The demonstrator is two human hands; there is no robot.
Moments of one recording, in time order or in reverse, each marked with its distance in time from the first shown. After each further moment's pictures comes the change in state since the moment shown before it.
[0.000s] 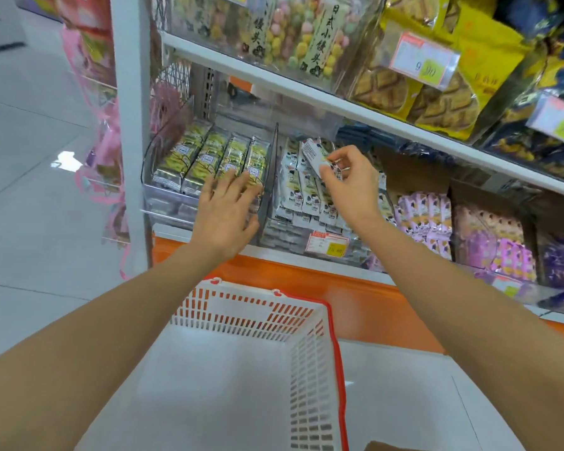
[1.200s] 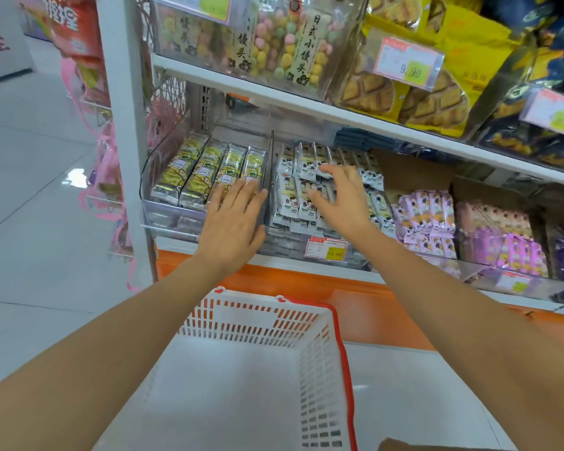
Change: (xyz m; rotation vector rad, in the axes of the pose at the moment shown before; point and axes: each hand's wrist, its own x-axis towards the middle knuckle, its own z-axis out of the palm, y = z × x) left_hand 0.002 0.014 -0.003 0.093 0.014 0.112; right_hand -0.012 0.020 -0.002 -0.162 -0.204 -0.041
